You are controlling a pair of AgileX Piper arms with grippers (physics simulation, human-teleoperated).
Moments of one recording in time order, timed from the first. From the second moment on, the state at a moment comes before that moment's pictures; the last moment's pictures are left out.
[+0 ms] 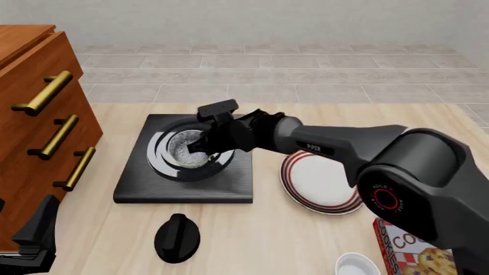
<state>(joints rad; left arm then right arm) 0.00 0.01 0.00 0.00 0.00 0.71 2.23 -1.68 0.27 0.12</state>
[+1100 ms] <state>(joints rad) 0.00 0.01 0.00 0.00 0.00 0.58 1.90 -1.35 0.24 0.11</state>
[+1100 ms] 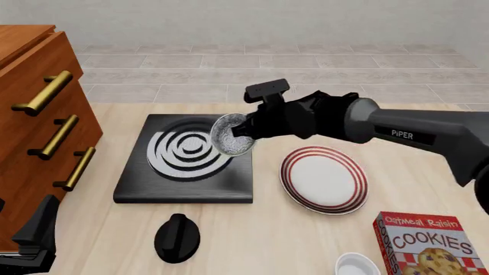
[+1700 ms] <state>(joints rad) 0.00 0.01 0.00 0.00 0.00 0.51 1.77 -1.16 0.14 0.16</state>
